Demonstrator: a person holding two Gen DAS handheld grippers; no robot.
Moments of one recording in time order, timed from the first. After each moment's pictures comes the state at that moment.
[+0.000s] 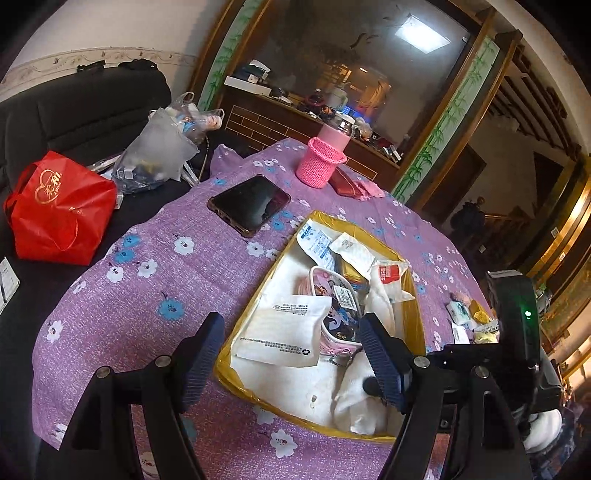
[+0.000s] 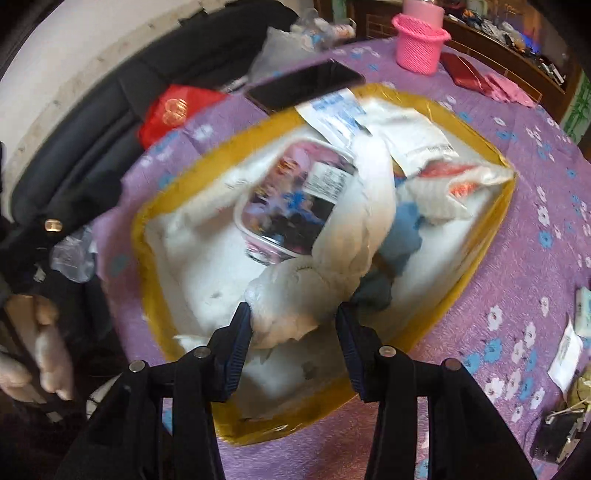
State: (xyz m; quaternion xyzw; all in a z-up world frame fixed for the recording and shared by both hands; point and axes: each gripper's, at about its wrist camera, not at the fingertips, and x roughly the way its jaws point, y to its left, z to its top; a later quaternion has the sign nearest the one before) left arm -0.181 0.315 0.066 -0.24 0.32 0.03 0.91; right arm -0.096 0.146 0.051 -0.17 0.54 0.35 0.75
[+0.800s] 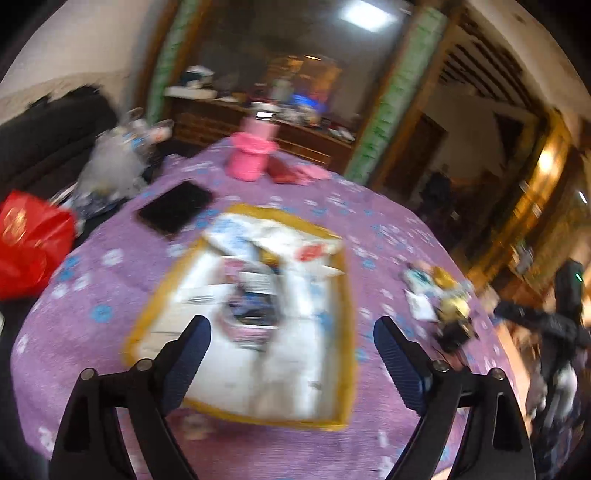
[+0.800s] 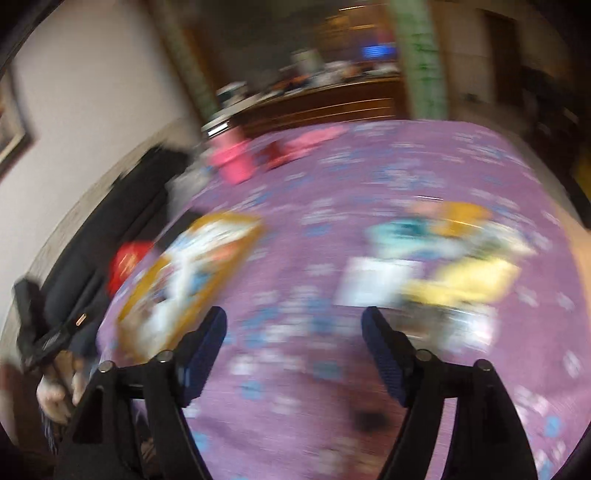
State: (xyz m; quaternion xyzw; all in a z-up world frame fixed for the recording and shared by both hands) left arm -0.179 0.228 0.096 -0.17 0.33 -0.06 0.93; right arm -0.104 -0.159 0.137 0.08 0.41 0.20 0.89
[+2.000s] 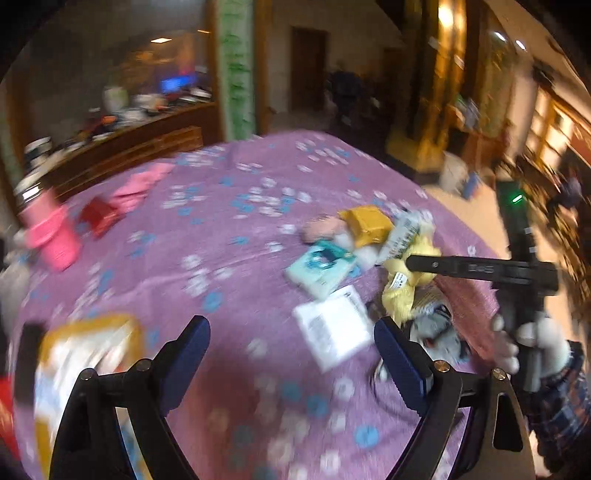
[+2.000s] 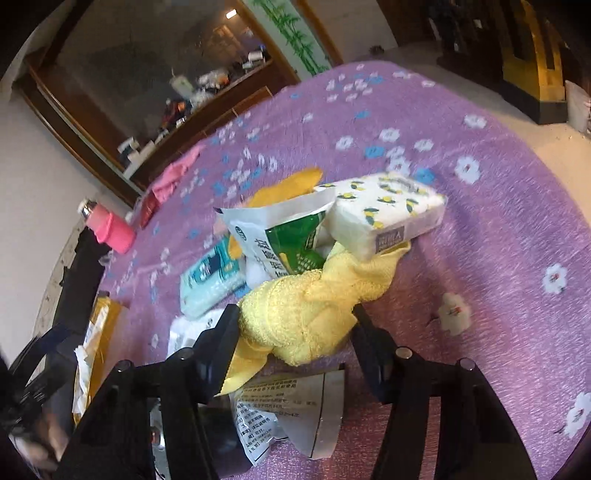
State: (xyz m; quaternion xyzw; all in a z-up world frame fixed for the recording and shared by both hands) left arm 0.005 -0.012 0.096 0.08 0.40 -0.23 0.88; right arm 0.005 -0.286 0.034 0.22 0.43 0.10 0.87
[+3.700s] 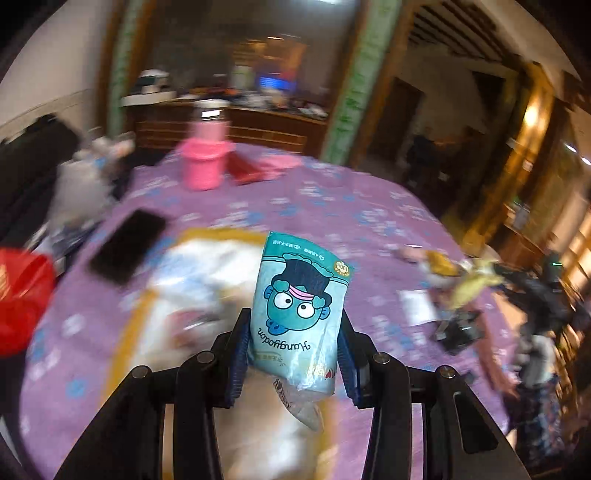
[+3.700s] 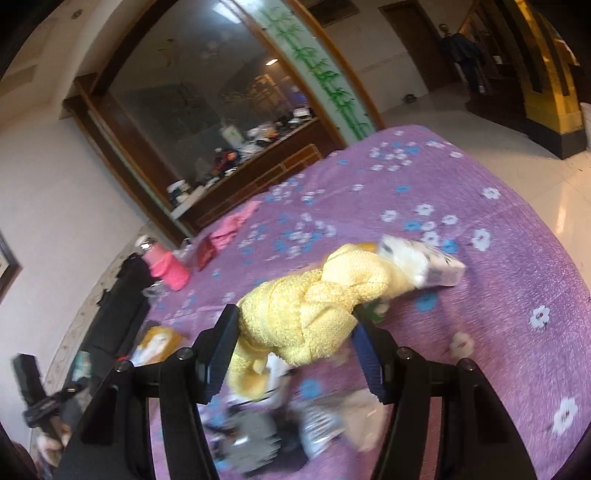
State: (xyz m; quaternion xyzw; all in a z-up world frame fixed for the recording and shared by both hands) left arm -0.112 0.224 0.111 -0.11 0.36 -0.07 0.92; right arm -0.035 -0.280 0.100 0.24 0.32 0.16 0.90
